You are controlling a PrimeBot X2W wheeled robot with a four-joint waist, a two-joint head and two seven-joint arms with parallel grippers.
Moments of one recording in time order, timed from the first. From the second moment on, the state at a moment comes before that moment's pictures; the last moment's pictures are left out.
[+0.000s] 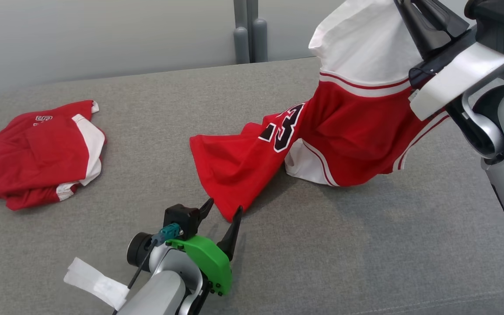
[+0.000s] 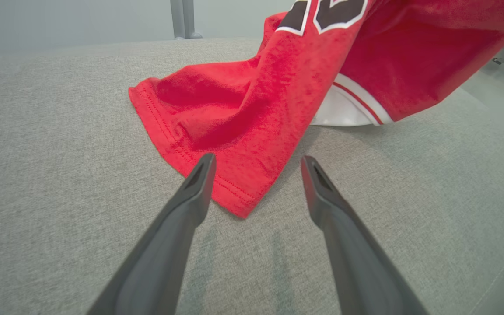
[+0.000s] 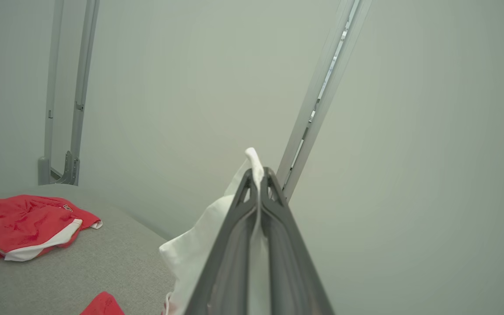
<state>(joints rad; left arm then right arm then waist) -0.34 0.05 -0.73 0.50 -0.59 0.06 -0.16 -0.67 -0.39 0.40 -0.01 0.29 0.12 0.09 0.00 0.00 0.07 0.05</state>
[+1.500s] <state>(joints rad) -0.31 0.05 -0.75 0.46 -0.62 0.07 -0.19 -0.53 -0.50 0.29 0.19 0.60 0.02 0.37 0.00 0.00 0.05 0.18</state>
